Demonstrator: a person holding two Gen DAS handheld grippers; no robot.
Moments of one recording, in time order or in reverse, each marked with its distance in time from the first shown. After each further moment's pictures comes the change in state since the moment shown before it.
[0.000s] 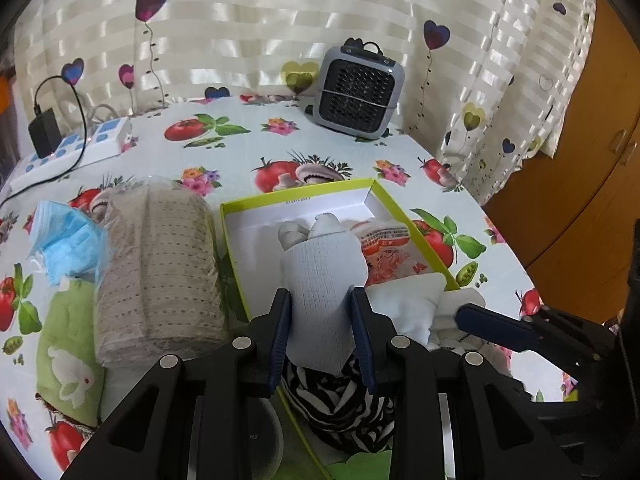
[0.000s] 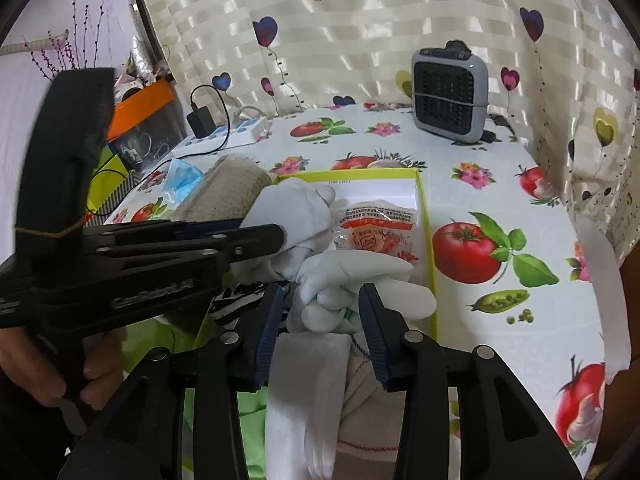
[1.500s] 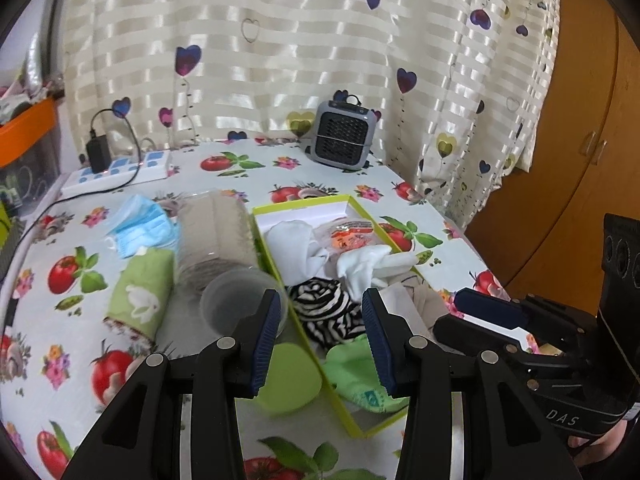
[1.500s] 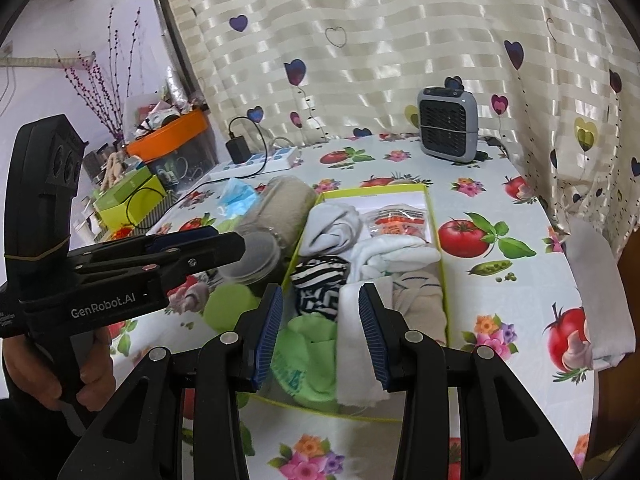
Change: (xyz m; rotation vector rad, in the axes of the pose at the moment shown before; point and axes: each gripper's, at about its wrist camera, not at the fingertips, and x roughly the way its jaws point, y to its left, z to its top) left arm -0.122 -0.011 -0.062 0.017 -0.154 0.022; right arm -0.078 0.030 -0.035 0.015 -0.118 0.050
